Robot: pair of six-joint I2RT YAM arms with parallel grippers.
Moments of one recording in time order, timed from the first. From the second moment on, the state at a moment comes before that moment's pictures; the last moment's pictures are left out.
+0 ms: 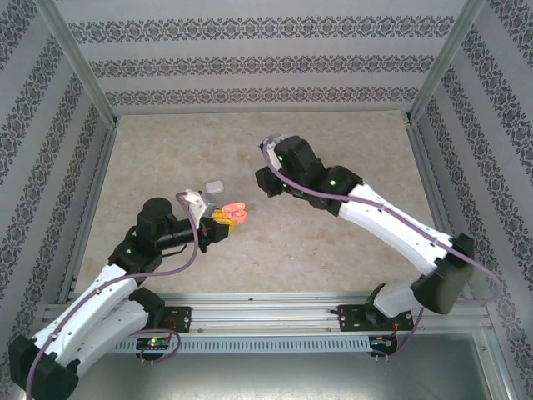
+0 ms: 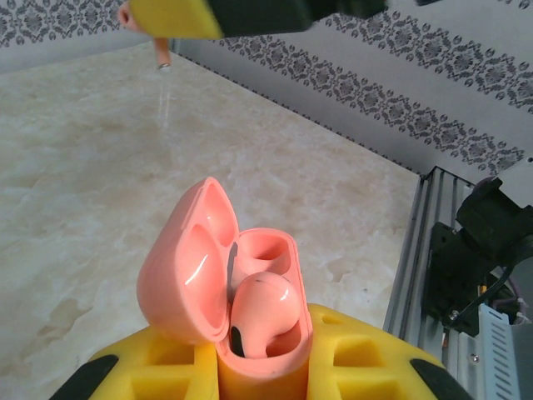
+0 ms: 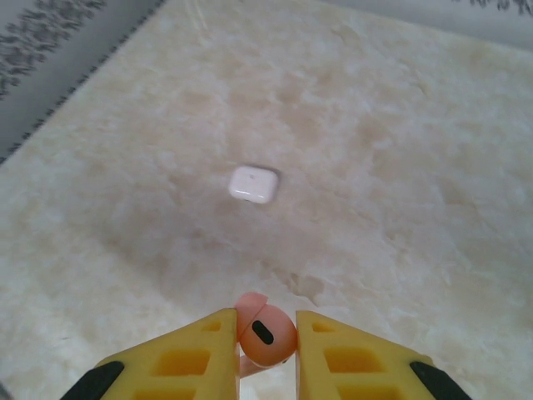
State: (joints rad) left arm -0.47 0.73 0.56 -0.13 0.61 -0.08; right arm 0.82 1.41 1.39 -0.60 0.05 0.28
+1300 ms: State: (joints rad) left arm -0.47 0.75 0.60 -0.02 0.68 -0.20; right arm 0.98 1.29 1.31 -0.55 0.00 0.04
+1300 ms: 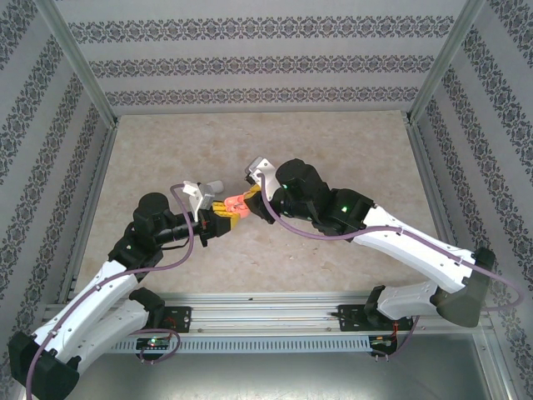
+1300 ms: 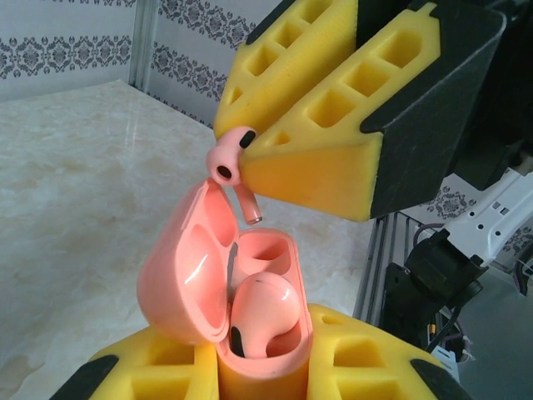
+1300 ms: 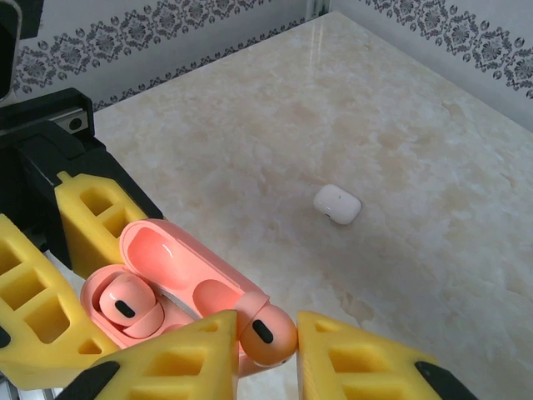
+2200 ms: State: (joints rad) left arm -0.47 0.78 0.60 0.04 0.71 -0.28; right arm 0.99 1.25 1.27 -0.54 -0.05 -0.08
